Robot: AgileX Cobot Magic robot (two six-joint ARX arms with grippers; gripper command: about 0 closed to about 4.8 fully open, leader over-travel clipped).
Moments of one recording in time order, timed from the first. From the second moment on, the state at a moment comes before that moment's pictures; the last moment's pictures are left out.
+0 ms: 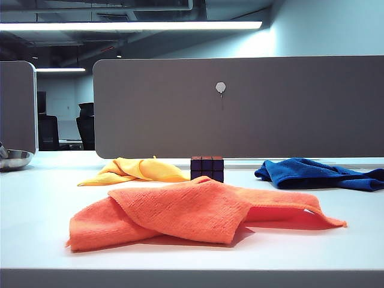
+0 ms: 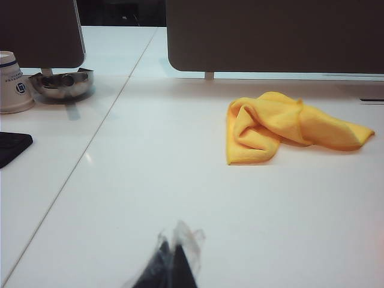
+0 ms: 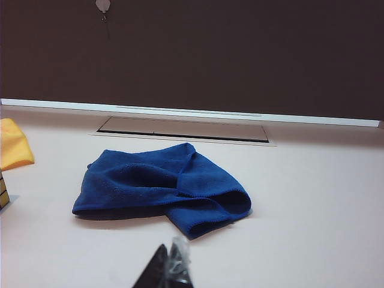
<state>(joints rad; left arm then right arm) 0.00 0.00 0.01 -0.06 0.04 0.01 0.01 0.00 0.01 0.06 -0.02 -0.03</state>
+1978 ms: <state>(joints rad) 0.00 0.10 0.38 -0.31 0.46 0.01 0.01 0.25 0.55 -0.34 -0.29 -0.06</state>
